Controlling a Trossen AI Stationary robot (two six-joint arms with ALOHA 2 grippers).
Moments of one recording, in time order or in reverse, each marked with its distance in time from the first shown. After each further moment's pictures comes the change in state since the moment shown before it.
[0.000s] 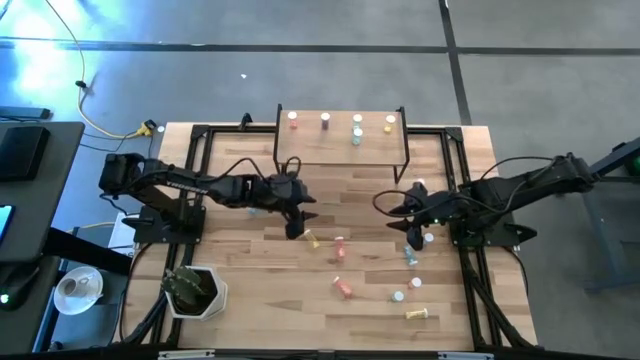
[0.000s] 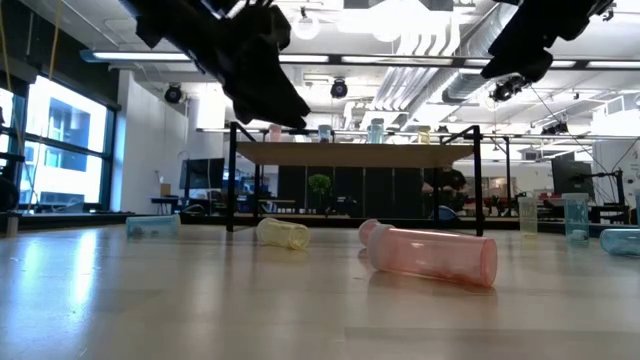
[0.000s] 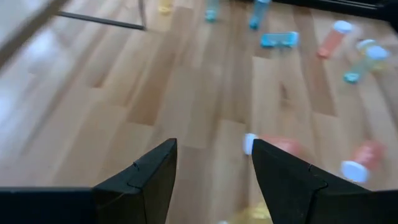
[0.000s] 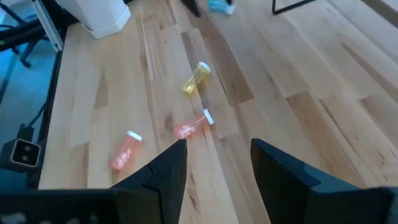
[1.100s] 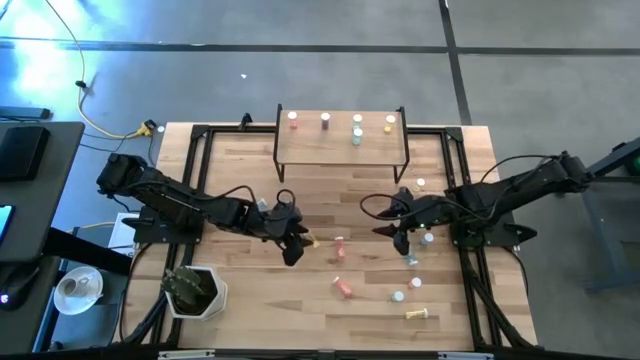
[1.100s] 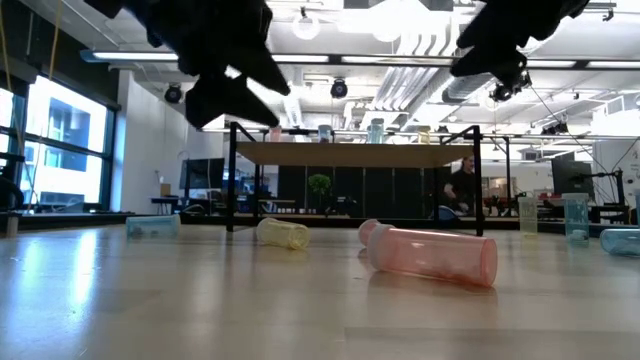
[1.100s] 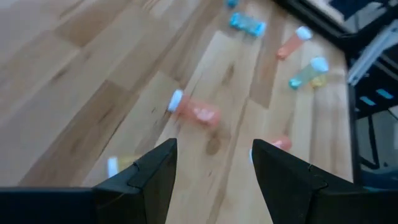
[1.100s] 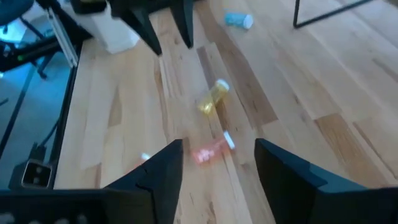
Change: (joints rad) left arm -0.245 0.000 0.000 -0.079 -0.136 -0.542; right arm -0.003 0.135 0.000 0.208 -0.019 -0.008
